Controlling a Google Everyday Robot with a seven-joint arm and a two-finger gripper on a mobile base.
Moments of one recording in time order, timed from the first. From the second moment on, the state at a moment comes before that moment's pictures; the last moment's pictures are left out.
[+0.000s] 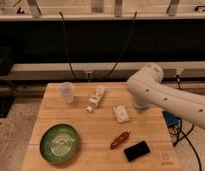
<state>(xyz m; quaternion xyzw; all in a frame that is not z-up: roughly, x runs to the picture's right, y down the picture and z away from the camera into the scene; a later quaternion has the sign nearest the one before) 0.170 0.115 0.686 -0.27 0.05 -0.10 0.96</state>
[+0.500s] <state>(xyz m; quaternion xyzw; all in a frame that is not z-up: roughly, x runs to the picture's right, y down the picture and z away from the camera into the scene) 0.131 0.122 0.689 -0.26 0.05 -0.18 0.95</state>
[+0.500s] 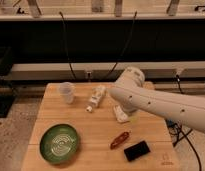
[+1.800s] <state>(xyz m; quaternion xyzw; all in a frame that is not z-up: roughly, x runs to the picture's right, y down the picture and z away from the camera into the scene) 0.031 0.149 0.706 -0.23 0.00 -0.34 0.91</state>
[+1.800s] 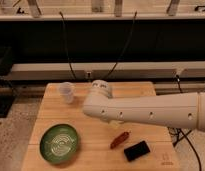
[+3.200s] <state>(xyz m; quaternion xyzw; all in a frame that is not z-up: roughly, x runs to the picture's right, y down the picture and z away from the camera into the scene) -0.044 0.205 0.727 -0.22 -0.10 -0.46 0.85</state>
